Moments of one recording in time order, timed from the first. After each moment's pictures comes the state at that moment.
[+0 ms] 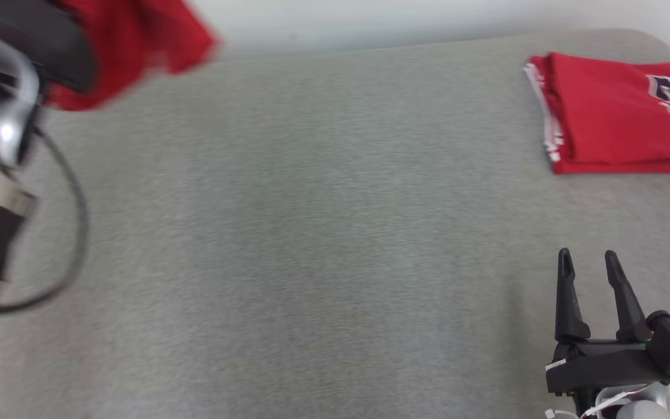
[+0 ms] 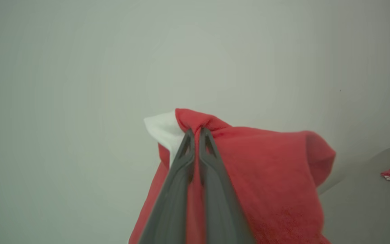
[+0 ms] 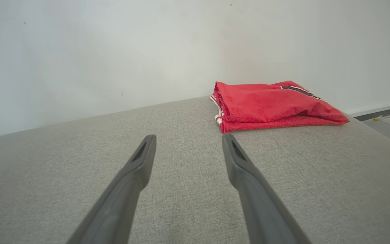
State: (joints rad) left arm -1.15 0.46 -0.41 0.45 -0.39 -0.12 -0.01; right arm -0.12 -0.05 -0.08 0.15 0.20 0.13 -0.24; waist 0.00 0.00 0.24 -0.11
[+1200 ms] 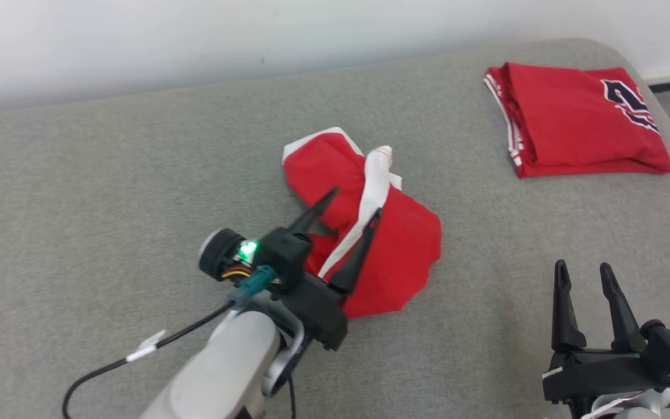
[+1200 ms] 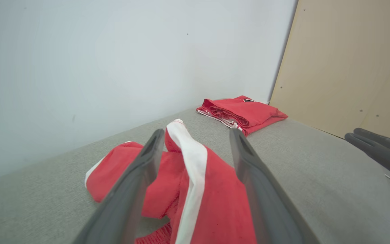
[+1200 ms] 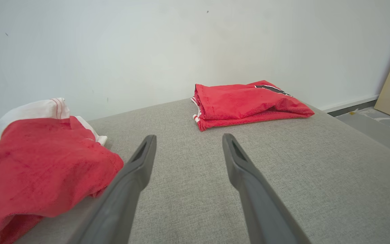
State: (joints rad) left arm -0.66 0.09 -0.70 0.50 -0.43 -0.08 -0.24; right arm -0.11 -0.05 -0.08 0.21 0.22 0.13 -0.26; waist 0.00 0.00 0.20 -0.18
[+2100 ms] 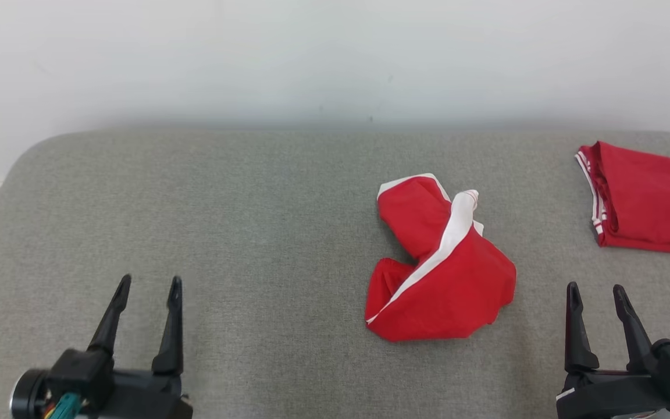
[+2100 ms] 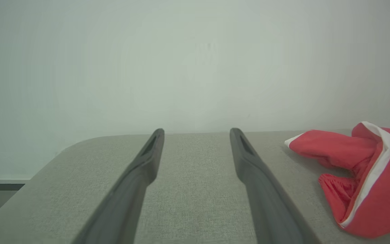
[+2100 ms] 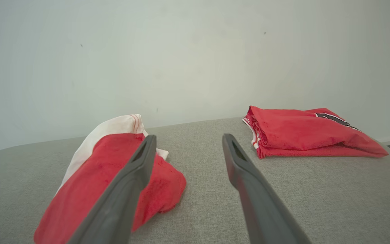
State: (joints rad) left arm -0.14 0.26 -0.20 0.13 -0.33 0.00 -0.26; right arm -0.04 -0.06 -0.11 0.16 0.18 0.13 -0.22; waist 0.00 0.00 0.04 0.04
